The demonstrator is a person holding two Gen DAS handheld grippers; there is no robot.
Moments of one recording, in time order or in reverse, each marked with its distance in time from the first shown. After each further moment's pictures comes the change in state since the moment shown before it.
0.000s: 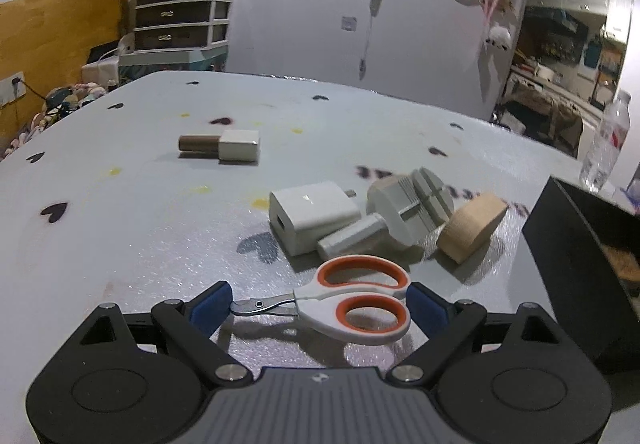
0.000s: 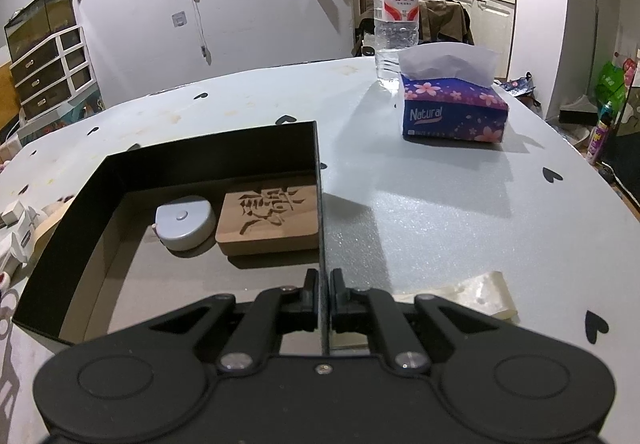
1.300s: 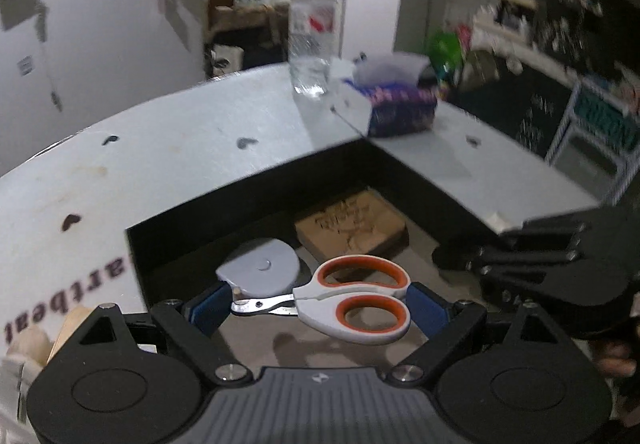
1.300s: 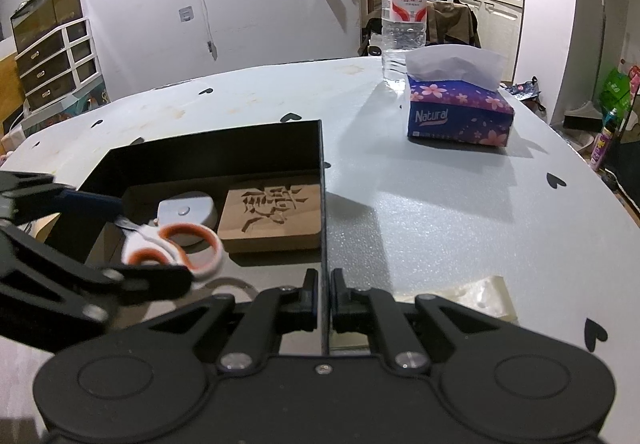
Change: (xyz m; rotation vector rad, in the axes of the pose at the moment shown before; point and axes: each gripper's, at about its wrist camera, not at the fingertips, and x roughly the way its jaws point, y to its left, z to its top) left arm 0.035 -0.239 0.027 0.639 0.189 -0.579; right arm 0.000 0.000 0.001 -0.026 0.006 0.009
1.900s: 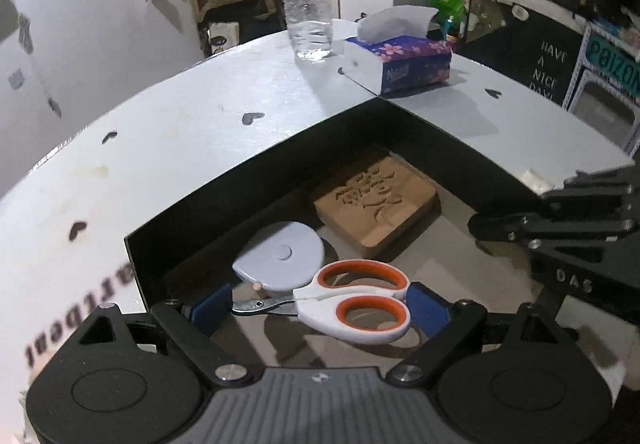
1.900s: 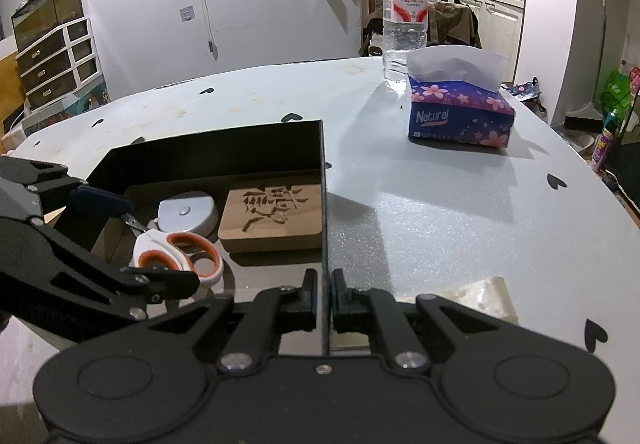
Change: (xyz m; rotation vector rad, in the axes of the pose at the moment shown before) left arm 0.021 0.002 0.007 0.096 0.105 0.075; right arm 0.000 0.001 -0.001 -0.004 0.000 0.000
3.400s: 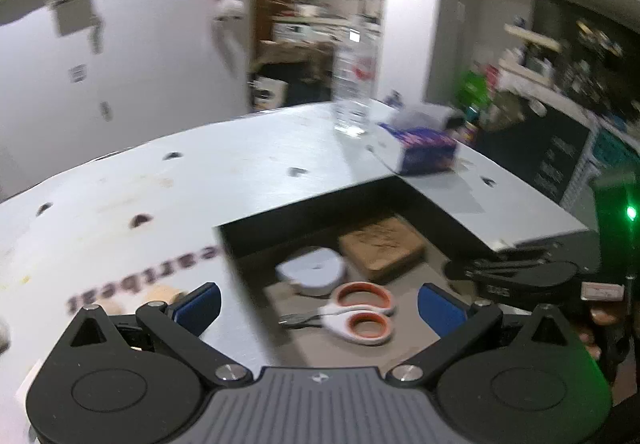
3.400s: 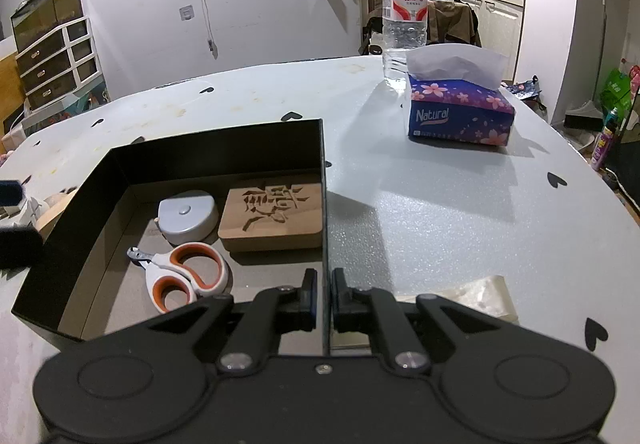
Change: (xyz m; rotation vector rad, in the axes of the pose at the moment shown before) left arm -0.095 0.023 -0.041 -0.225 -0.226 0.030; right arm 0.001 -0.002 0.001 0.001 0.002 0.001
